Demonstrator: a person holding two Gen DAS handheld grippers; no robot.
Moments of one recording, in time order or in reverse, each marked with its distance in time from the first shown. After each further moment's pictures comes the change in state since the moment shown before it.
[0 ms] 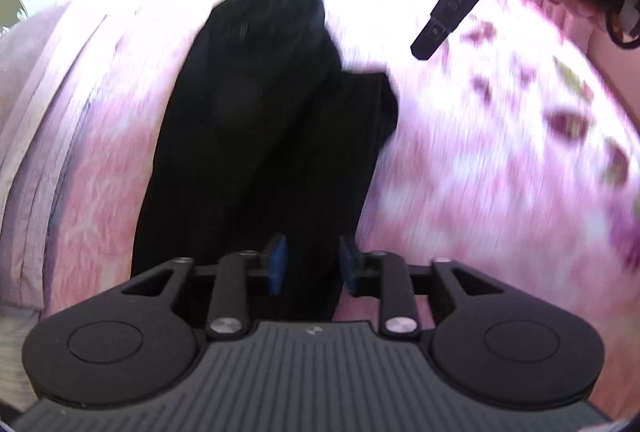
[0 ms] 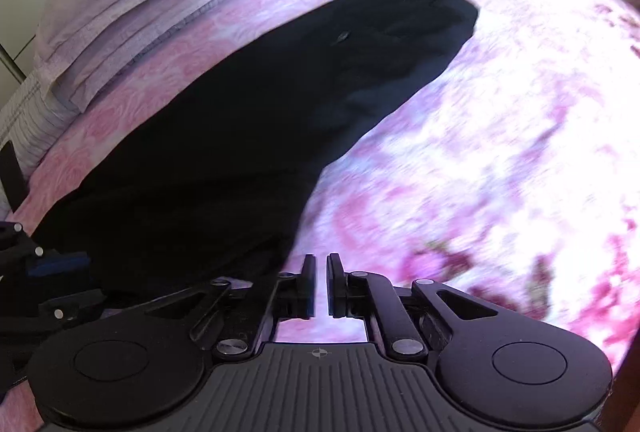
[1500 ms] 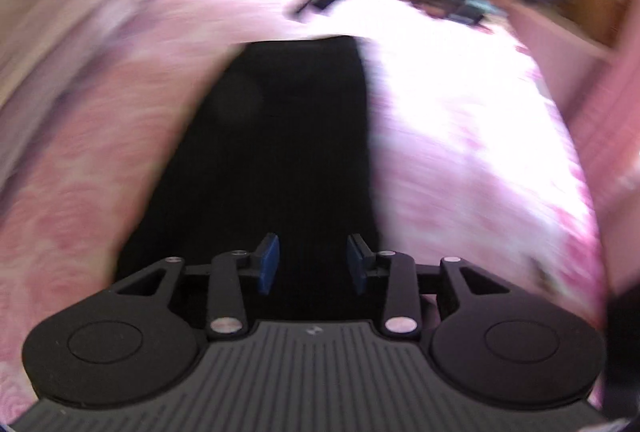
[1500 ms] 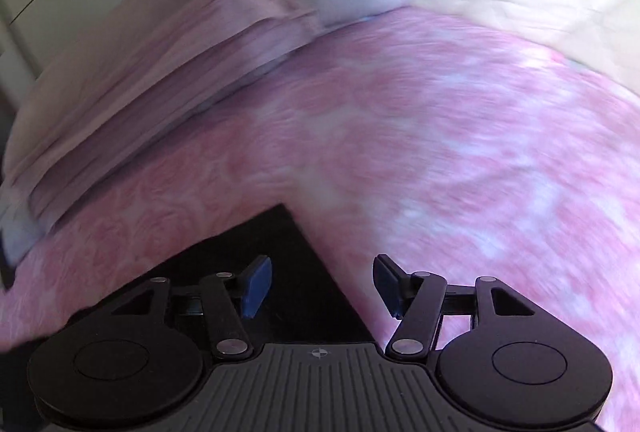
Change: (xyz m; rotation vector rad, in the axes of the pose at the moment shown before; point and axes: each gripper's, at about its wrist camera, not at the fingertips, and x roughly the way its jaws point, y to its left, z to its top) left arm 0.126 0.111 0.151 -0.444 -0.002 -0.031; right arm 0.158 -0.182 0.328 -0.234 -0.068 0.256
